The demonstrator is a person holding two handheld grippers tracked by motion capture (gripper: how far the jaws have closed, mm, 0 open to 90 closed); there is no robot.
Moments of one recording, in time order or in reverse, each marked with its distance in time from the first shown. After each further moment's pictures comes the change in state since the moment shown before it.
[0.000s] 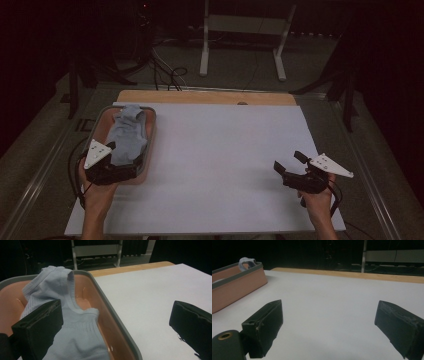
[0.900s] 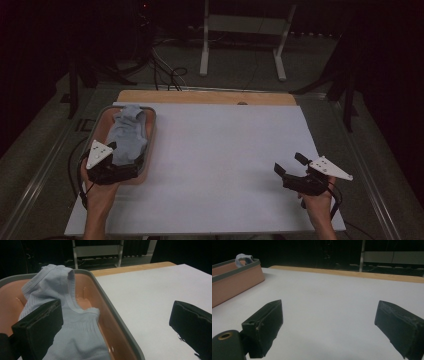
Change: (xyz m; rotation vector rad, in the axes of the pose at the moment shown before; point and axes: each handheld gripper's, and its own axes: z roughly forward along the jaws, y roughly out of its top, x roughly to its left) left arm 0.000 -0.004 0.006 0.000 0.010 -0.006; right arm -0.001 -0.007 -0.001 -0.003 -0.016 -0.022
